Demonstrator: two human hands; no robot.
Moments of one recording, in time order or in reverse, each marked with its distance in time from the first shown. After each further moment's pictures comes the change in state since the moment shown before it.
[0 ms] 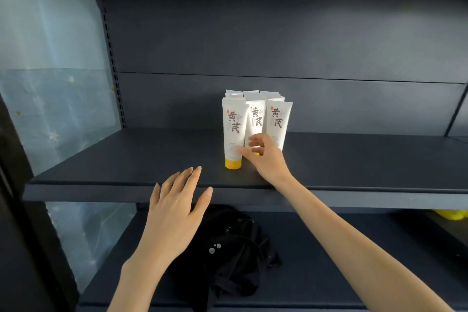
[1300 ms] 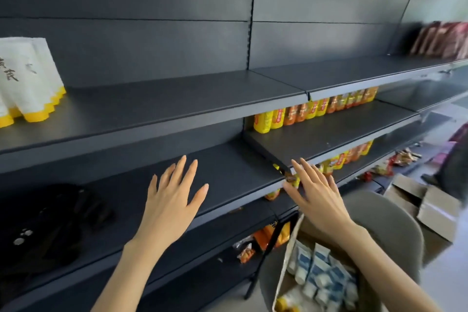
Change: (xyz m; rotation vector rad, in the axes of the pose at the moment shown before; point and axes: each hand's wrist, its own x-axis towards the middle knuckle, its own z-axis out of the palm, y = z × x) left_hand -0.109 0.335 0.163 0.007 -0.369 0.470; right_hand -0.333 0.168 -0.415 -0.960 0.106 0.509
